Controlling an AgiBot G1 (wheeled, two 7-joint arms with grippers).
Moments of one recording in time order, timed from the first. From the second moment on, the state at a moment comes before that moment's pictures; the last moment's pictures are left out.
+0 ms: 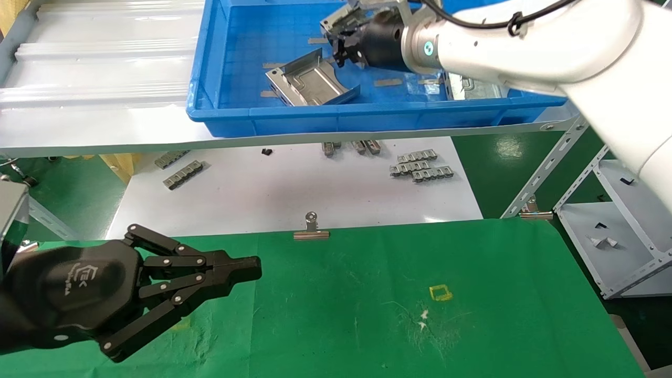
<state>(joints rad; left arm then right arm) -1.10 0.57 0.39 -1.25 0.65 1.45 -0.13 1.99 -1.36 -1.25 0.51 -1.37 -0.49 0.71</state>
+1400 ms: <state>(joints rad) -1.10 0.57 0.39 -1.25 0.65 1.45 -0.13 1.93 -0.67 -1.20 0.78 -0.86 -1.59 -0.23</state>
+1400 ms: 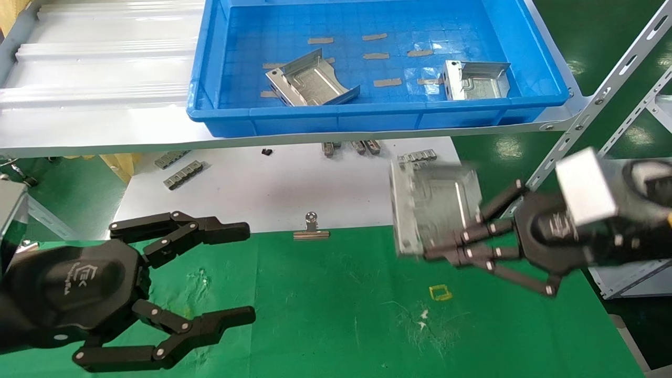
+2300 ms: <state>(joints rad) -1.10 0.57 0.39 -1.25 0.65 1.45 -0.13 1.73 -0.89 -1.40 0.26 -0.94 -1.49 -0.75</state>
